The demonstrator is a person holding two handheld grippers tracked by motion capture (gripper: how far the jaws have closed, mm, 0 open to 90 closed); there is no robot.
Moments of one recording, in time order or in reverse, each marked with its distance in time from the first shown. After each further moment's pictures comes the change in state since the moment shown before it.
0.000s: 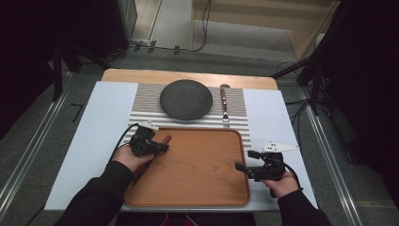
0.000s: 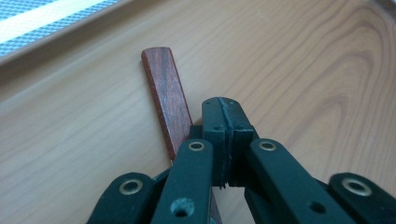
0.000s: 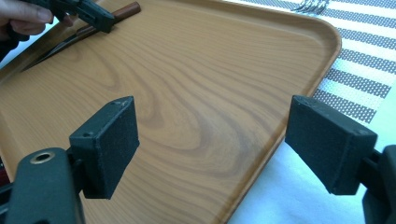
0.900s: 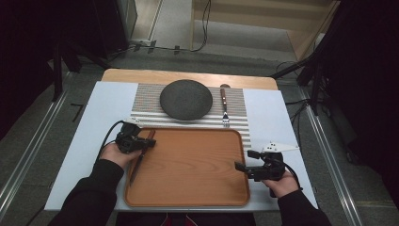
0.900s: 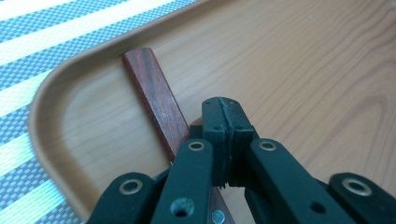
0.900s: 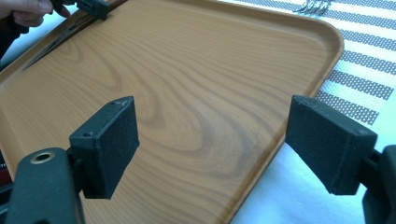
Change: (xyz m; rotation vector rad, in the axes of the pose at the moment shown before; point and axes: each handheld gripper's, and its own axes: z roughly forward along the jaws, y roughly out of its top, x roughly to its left) left arm 0.031 -0.013 -0.024 -0.037 0.067 -0.074; right arm 0.001 0.001 0.000 -0.003 0.006 -0.001
